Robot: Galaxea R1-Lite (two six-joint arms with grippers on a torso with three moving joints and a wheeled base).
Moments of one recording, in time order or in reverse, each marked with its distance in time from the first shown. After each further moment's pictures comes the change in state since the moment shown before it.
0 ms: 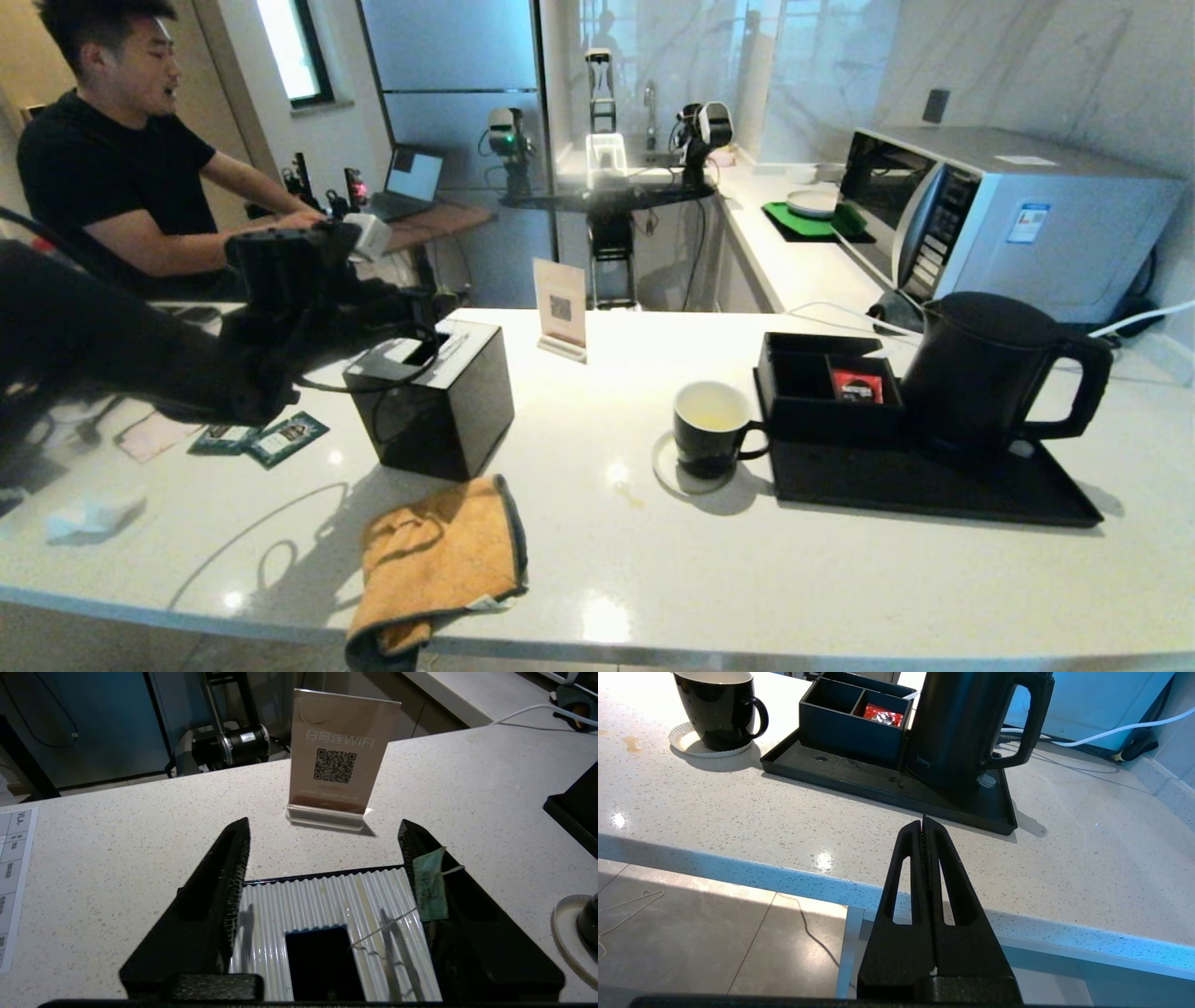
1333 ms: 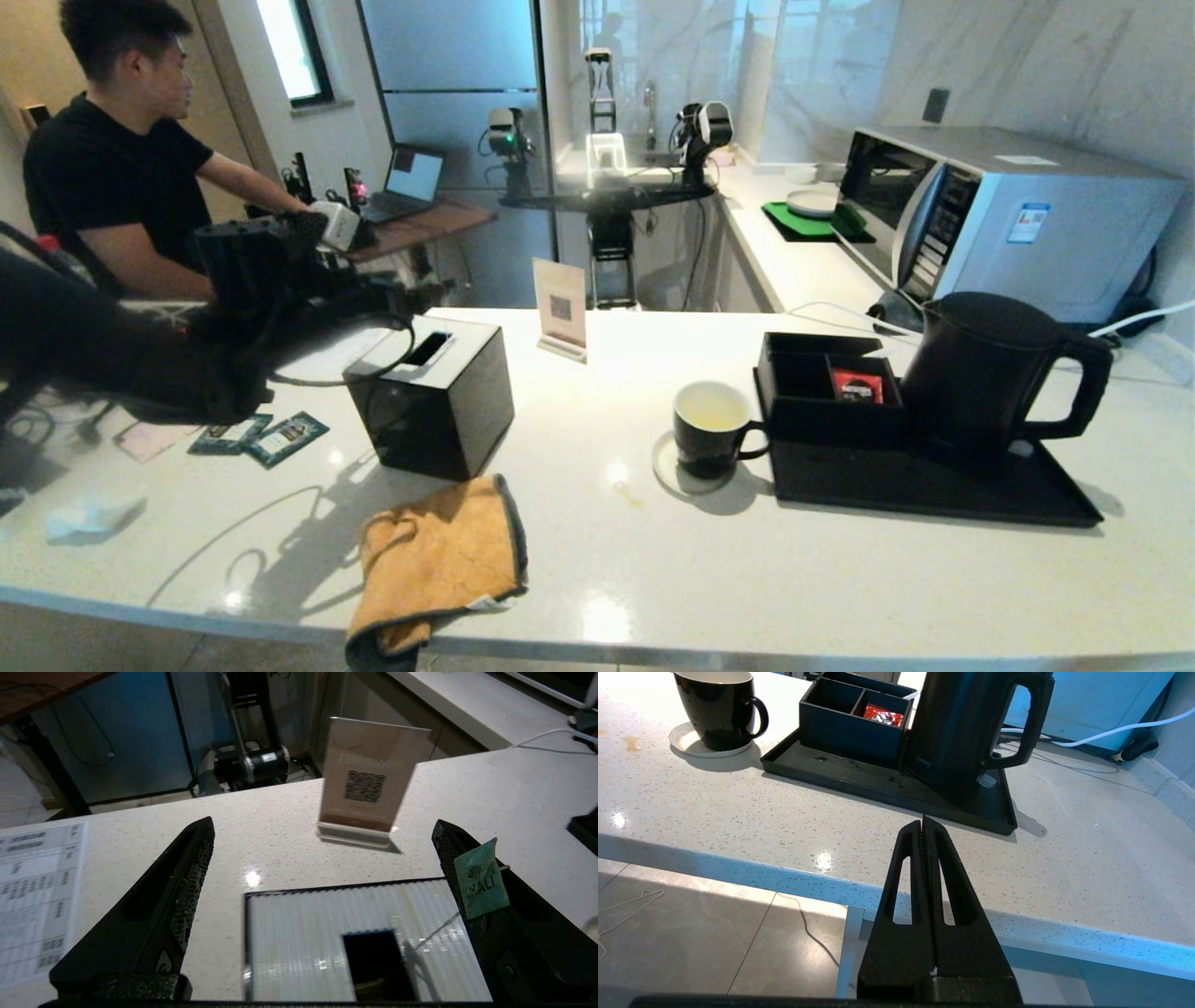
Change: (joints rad) left arm 0.065 -0.016 0.014 -0.058 -0.019 -0.003; right arm 0.000 0.000 0.000 0.000 0.000 0.000
